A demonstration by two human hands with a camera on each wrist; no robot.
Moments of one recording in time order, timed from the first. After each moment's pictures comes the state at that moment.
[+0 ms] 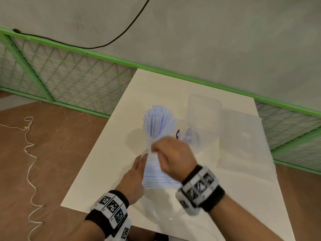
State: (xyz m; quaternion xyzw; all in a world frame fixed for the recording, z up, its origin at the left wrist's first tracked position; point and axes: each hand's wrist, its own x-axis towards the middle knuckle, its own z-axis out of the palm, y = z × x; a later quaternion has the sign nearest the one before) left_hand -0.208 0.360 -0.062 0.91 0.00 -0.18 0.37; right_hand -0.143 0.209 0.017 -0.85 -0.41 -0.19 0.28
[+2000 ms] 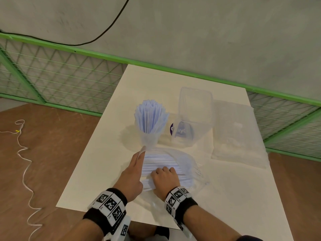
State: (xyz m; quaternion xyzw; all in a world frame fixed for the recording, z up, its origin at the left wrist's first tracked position) left_hand -0.210 0.350 -0.066 0.91 -0.03 -0.19 0.37; right_hand -0.189 0.198 -0.114 -0.95 -0.25 0.18 -0.08
